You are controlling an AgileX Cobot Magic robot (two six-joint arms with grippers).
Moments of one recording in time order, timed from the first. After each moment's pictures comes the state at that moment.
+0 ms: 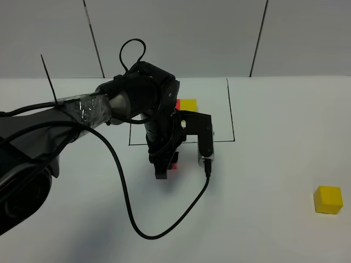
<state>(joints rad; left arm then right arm) -0.60 2.29 -1.83 0.06 0.95 0.98 0.03 0.01 -0.49 0.04 1.07 -0.04</state>
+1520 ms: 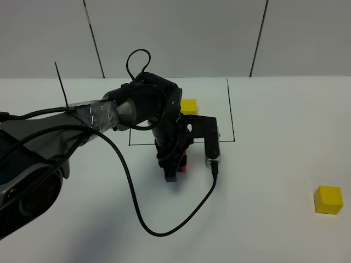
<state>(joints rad) -0.60 2.35 -1.84 0.00 0.84 0.99 0.03 0.01 -0.49 0.04 1.07 -0.04</state>
